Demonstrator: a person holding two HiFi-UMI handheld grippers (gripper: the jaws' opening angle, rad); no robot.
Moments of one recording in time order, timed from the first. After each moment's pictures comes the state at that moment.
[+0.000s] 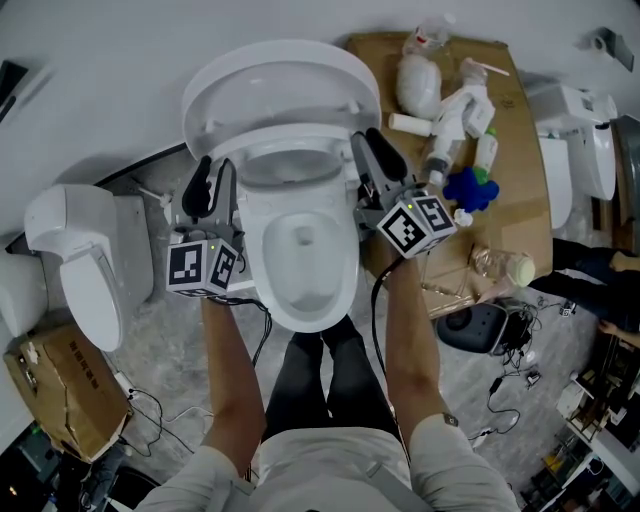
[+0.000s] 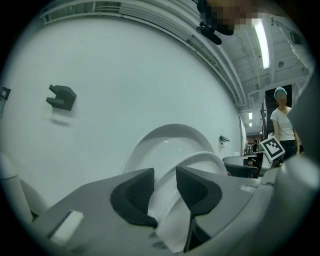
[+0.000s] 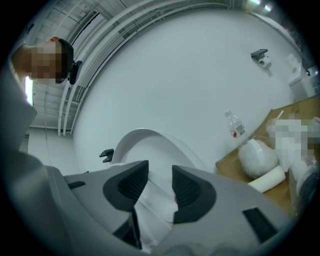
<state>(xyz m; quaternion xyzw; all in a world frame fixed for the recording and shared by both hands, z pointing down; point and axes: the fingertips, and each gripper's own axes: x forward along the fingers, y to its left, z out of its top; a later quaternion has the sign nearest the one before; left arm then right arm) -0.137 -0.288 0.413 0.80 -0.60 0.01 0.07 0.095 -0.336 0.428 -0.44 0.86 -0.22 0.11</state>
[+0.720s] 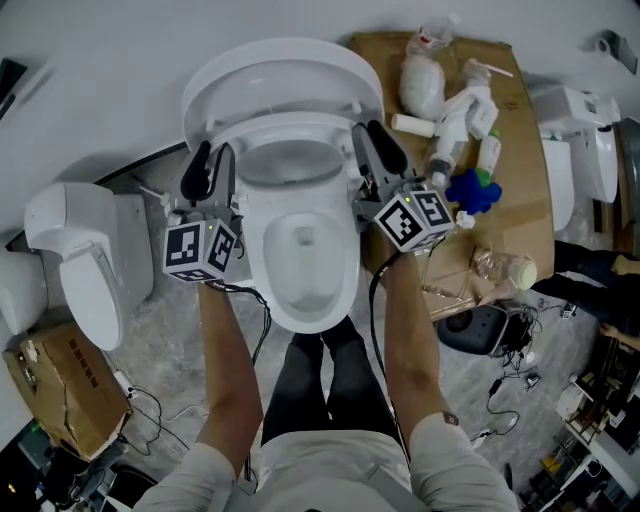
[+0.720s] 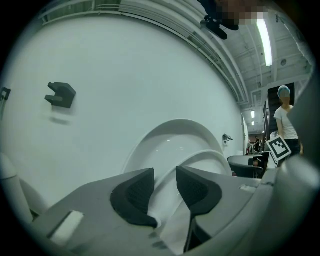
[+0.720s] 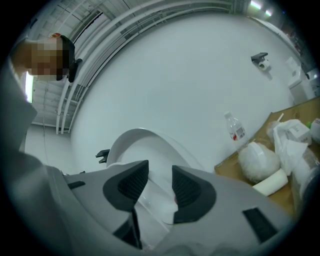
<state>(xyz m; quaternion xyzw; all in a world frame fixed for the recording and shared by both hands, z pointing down) -0.142 -0.314 0.420 0.79 -0.61 0.02 0.08 0.096 -0.351 0.432 -0.46 0.86 -0.21 0.12</state>
